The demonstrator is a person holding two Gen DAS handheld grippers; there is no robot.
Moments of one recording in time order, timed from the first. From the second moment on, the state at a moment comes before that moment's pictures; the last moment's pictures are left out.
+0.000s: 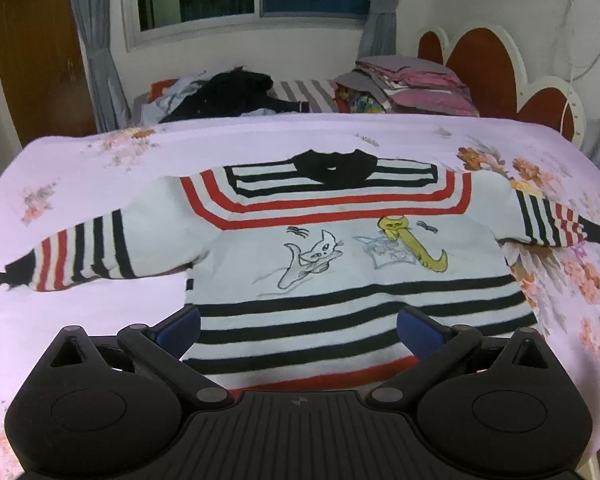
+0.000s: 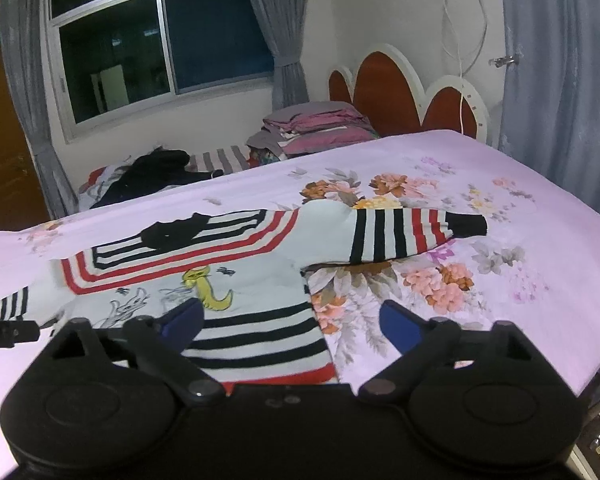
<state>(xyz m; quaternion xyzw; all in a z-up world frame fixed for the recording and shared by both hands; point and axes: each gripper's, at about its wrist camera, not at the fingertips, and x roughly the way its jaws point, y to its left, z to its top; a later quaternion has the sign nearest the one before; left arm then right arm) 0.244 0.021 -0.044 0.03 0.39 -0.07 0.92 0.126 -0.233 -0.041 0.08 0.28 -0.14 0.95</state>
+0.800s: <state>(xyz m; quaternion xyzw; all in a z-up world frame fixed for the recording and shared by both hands) 0.388 -0.071 -0.111 0.02 0.44 -0.01 0.90 0.288 -0.473 -0.134 0.18 0.34 -0.23 0.89</state>
